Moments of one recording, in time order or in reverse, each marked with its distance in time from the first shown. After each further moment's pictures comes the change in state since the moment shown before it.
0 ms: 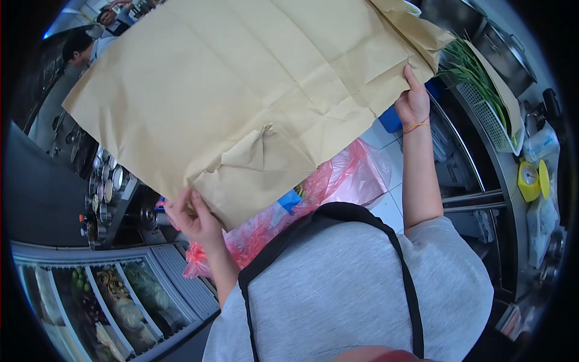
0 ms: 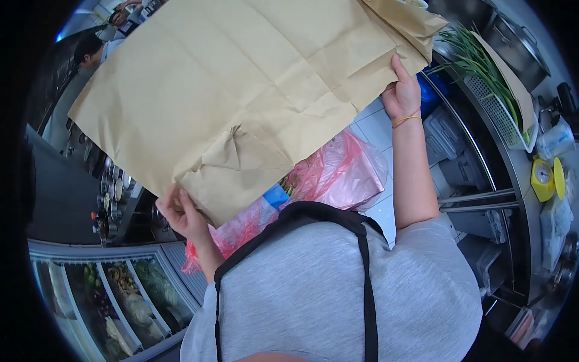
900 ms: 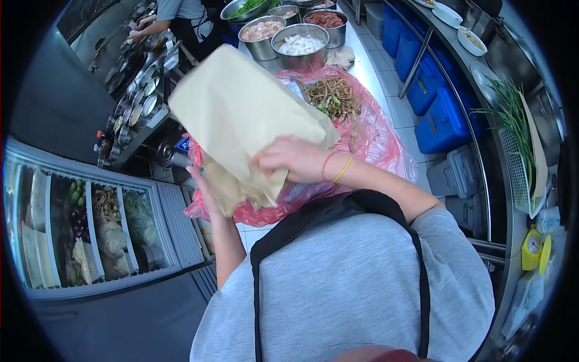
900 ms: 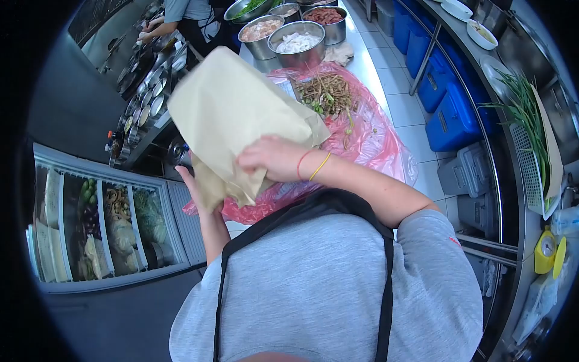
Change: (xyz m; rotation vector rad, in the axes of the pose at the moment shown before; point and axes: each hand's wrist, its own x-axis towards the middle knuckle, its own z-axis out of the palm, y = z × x) left_hand -0.036 0.018 -0.053 -1.177 0.200 -1.041; right_hand -0.180 0.149 0.124 -0.974 -1.805 -0.238
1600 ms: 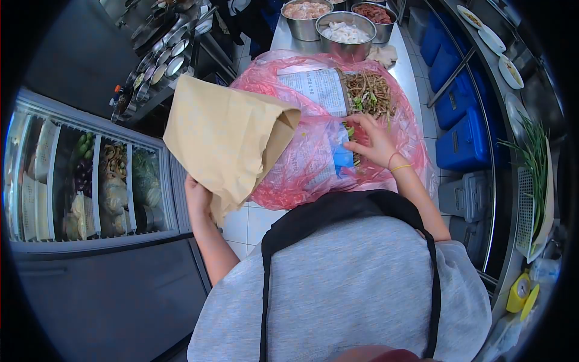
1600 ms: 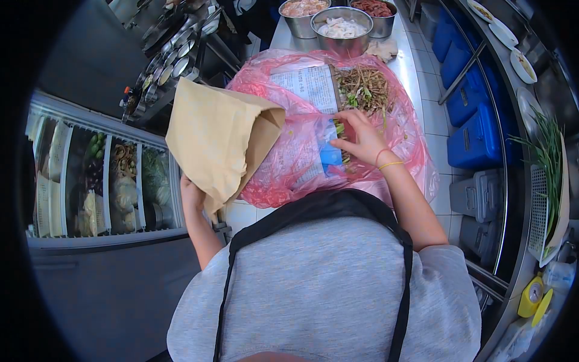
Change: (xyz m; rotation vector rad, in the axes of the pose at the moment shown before) left_hand -0.021 0.063 -0.135 0.753 0.386 0.181; right_hand -0.085 0.076 0.010 0.172 0.278 0.529
